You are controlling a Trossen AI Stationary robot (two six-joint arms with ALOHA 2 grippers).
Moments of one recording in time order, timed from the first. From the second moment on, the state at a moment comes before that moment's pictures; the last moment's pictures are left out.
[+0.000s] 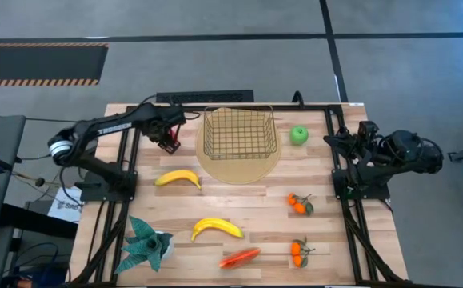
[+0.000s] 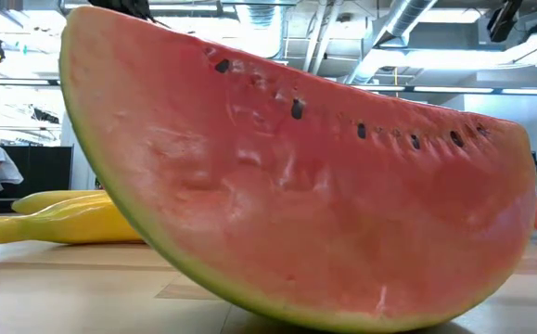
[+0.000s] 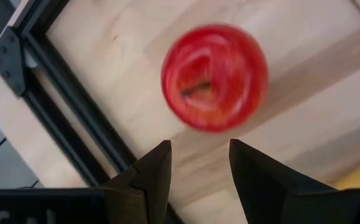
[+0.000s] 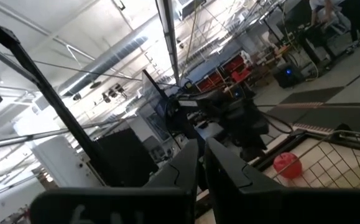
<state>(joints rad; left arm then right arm) 0.60 1.42 1.03 -1.16 -0.30 -0.33 0.17 0.12 0.50 -0.05 0.34 0.57</state>
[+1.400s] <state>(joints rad) 0.78 1.46 1.03 -1.05 -0.14 -0.18 0.17 0.12 0.50 -0.05 0.34 0.57</state>
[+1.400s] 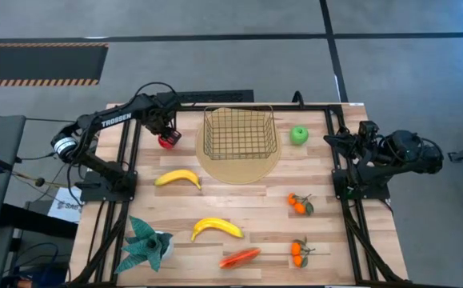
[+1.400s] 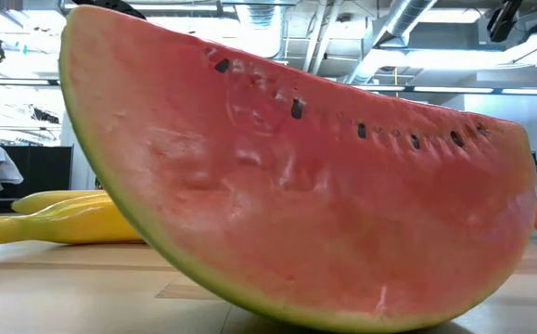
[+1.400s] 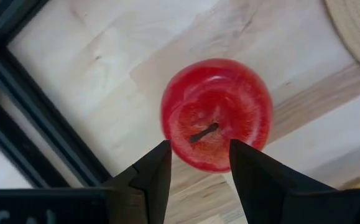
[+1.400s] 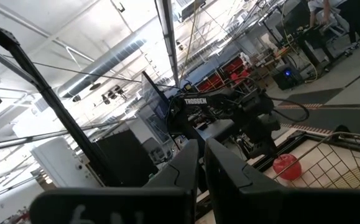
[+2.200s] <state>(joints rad) 0.78 1.46 1.02 -1.03 -0.12 -0.16 0.16 0.12 0.50 -0.05 0.34 0.57</state>
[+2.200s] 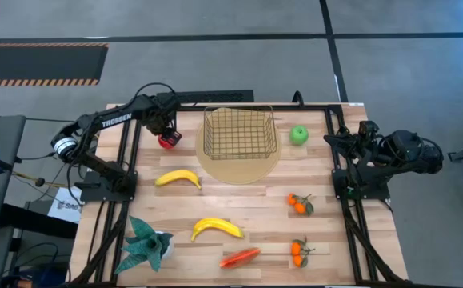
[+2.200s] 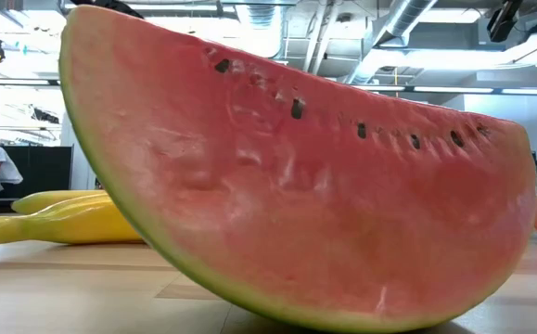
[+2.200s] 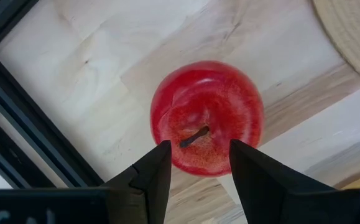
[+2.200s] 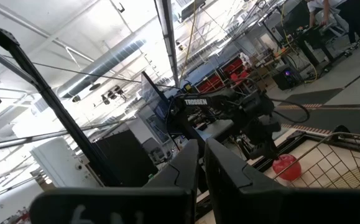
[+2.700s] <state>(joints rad) 0.78 1.46 0.98 -0.96 -0.11 -0.17 0.16 0.12 0.50 -0.05 0.34 0.57</state>
